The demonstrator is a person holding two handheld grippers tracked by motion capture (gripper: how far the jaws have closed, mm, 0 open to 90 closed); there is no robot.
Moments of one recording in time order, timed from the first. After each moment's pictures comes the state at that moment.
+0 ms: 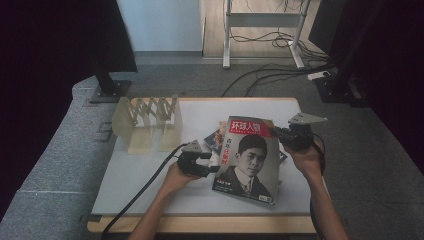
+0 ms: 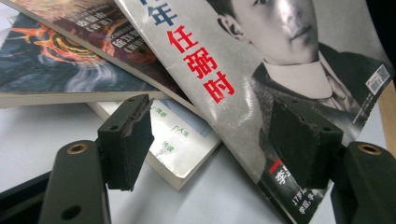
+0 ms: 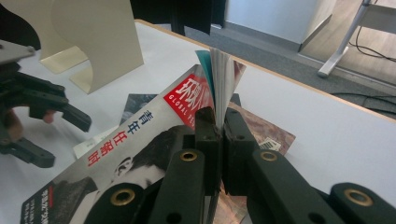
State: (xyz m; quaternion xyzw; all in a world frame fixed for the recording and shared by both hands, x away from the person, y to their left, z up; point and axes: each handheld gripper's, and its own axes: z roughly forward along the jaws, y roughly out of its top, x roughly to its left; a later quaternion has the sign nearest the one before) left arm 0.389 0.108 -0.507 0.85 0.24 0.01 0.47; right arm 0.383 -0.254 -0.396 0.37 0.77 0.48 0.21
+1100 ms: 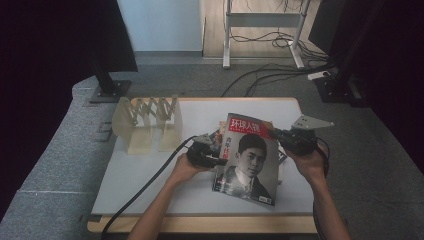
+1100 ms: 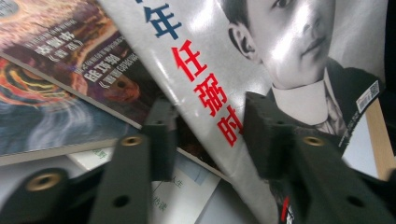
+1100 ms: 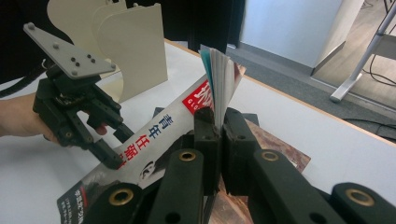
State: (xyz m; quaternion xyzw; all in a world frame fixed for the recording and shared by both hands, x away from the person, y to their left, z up) left arm 0.415 0.084 -0.496 0.86 0.22 -0.03 0.45; right arm 0.359 -0.251 -0.380 0.33 0.77 0.51 0.22
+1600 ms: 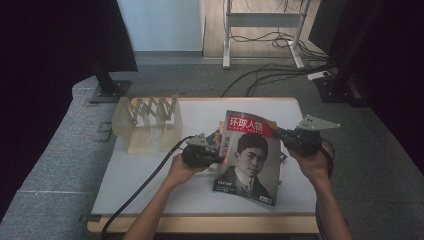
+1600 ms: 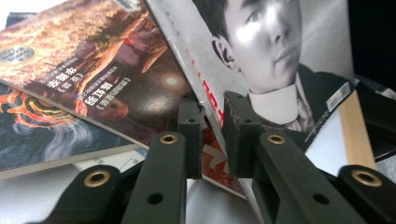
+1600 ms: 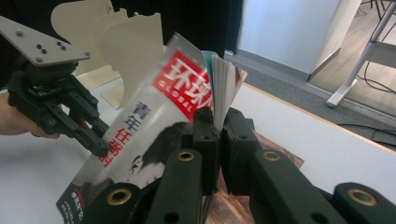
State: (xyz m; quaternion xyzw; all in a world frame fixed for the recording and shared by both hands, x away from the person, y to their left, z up) left arm 0.394 0.096 -0.474 0.86 0.19 0.00 0.48; right arm 0.351 -0.258 -0.373 0.33 0.76 0.52 0.22
